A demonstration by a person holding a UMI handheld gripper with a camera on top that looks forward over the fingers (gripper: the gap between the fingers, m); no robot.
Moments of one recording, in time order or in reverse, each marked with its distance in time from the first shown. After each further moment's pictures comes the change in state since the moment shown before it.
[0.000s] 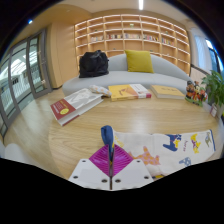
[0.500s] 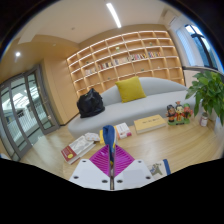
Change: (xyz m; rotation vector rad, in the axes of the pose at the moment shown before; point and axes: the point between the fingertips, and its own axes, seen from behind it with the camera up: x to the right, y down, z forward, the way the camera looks) arm 0.116 -0.144 -0.128 0.282 -0.108 0.200
